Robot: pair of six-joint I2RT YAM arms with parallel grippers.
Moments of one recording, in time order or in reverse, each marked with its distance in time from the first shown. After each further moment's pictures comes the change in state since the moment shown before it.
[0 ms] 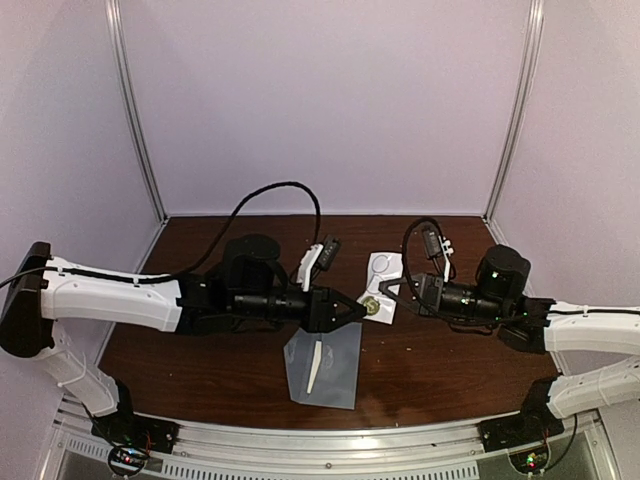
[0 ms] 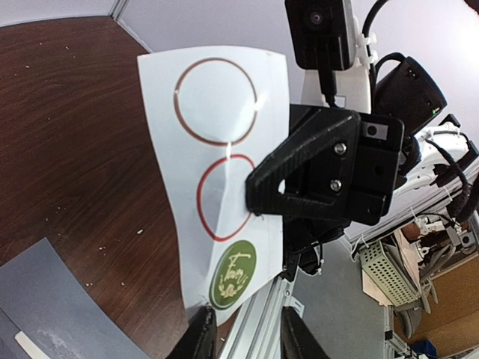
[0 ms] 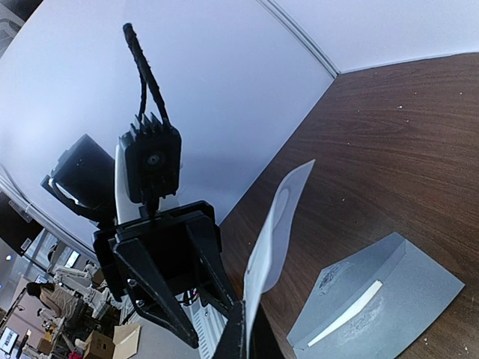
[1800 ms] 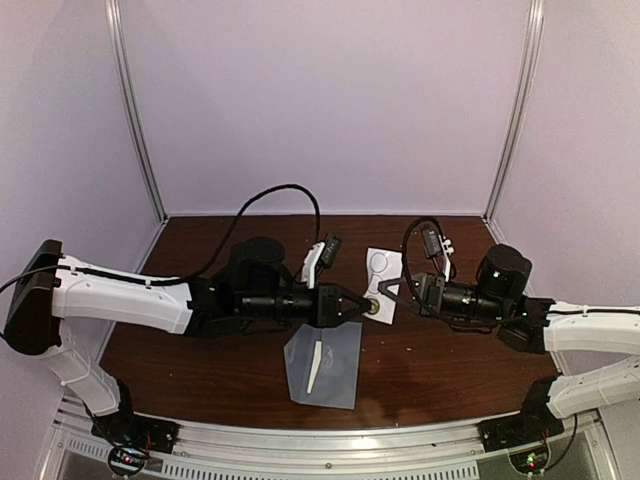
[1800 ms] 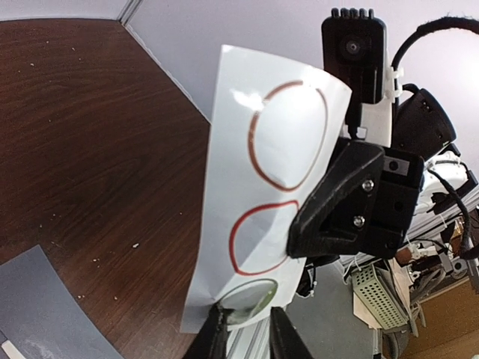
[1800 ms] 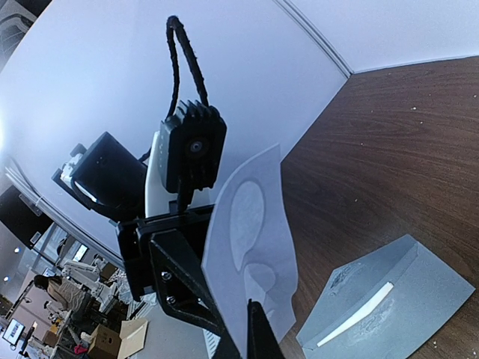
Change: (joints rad) left arm 0.000 0.050 0.000 0.100 -0.036 -0.094; right arm 0.000 0.003 0.000 0.030 -0.039 0.008
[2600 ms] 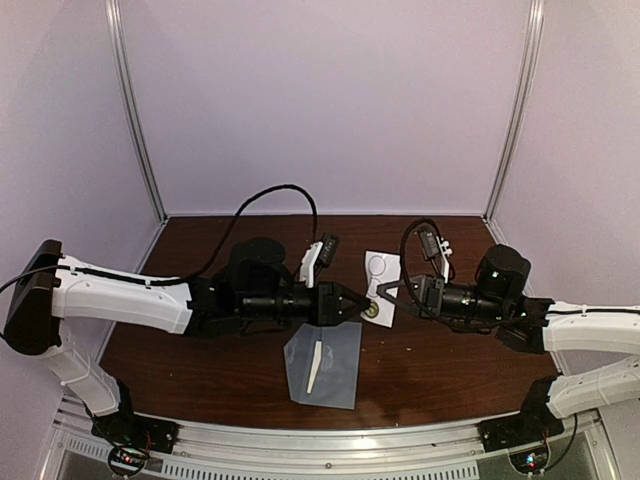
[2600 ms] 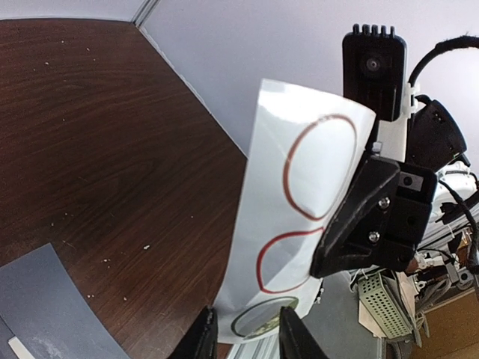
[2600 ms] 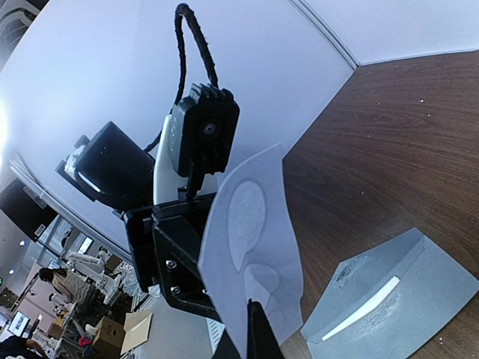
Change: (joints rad) left arm 0.000 -0.001 0.000 -0.014 -0.046 -0.005; right arm 0.000 0.005 0.000 0.001 -0.032 0.001
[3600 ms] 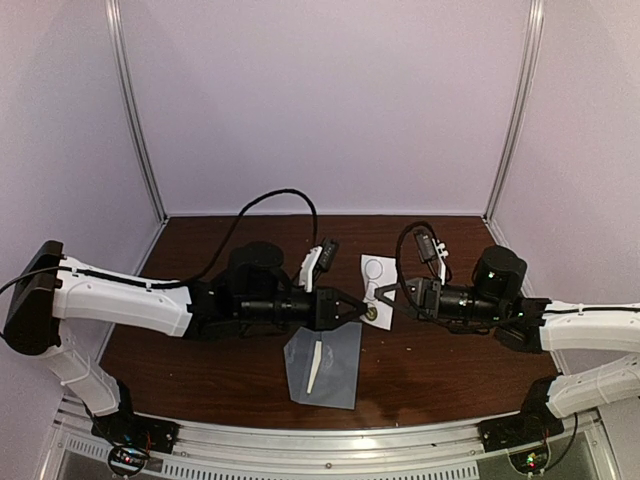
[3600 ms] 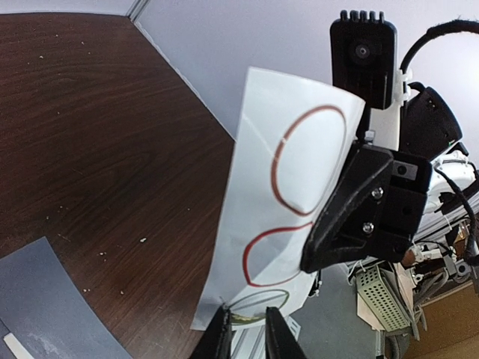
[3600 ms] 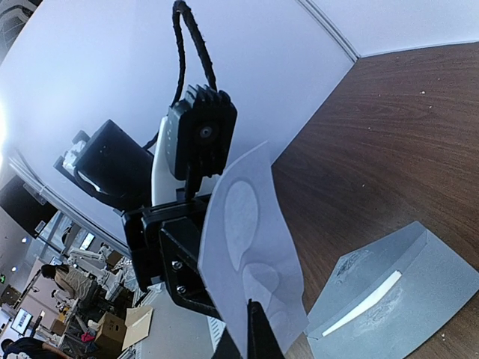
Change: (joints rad) left arm 0.000 -0.002 -0.029 0.028 0.027 0.002; right arm 0.000 0.024 0.000 0.005 -0.021 0.002
